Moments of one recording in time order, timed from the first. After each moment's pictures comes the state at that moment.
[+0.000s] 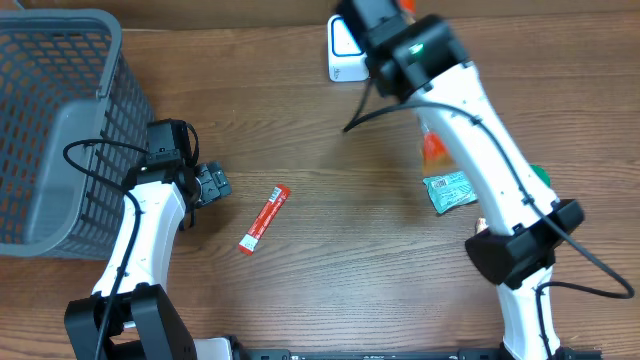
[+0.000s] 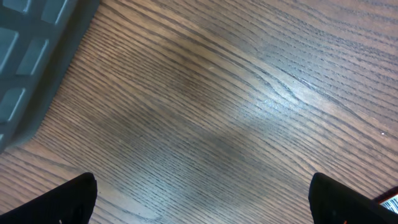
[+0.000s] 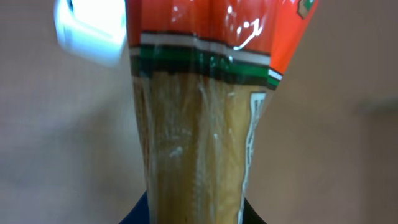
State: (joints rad) left arm 0.18 1.53 1.01 -0.73 -0.19 -0.30; right arm 0.55 2.20 2.53 -1.48 0.53 0.09
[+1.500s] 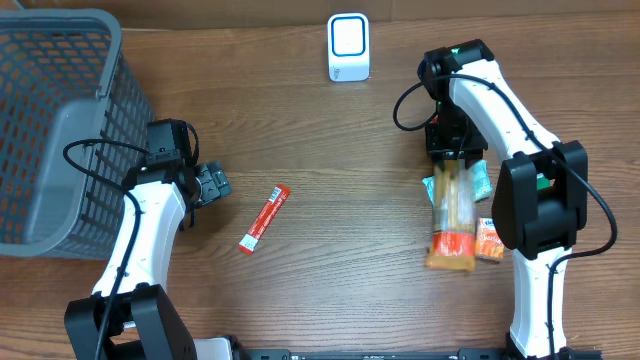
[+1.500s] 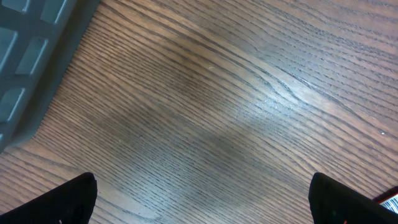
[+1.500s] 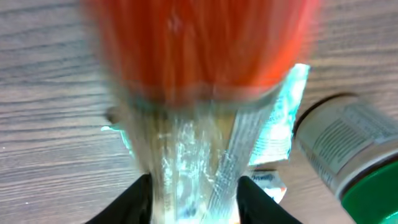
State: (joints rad) left arm 0.18 1.53 1.01 -0.73 -0.19 -0.30; right arm 0.28 2.28 1.98 -1.57 0.12 0.33
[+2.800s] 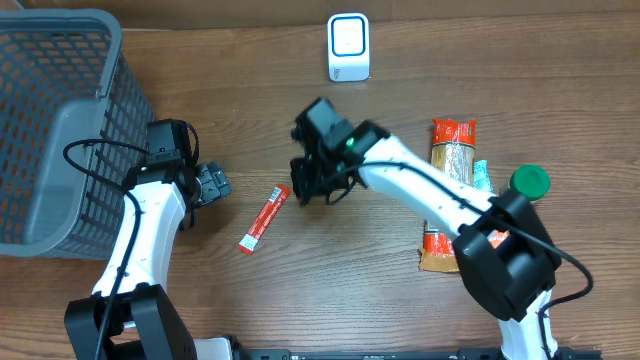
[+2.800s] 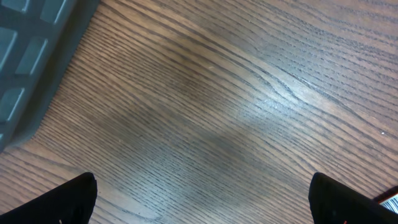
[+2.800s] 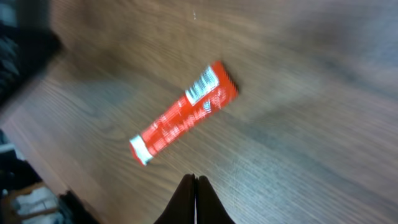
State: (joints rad) left arm 0.18 1.53 1.01 -0.73 -0.19 -0.30; right arm 0.75 2.08 1.65 -0.71 -0.41 0.52
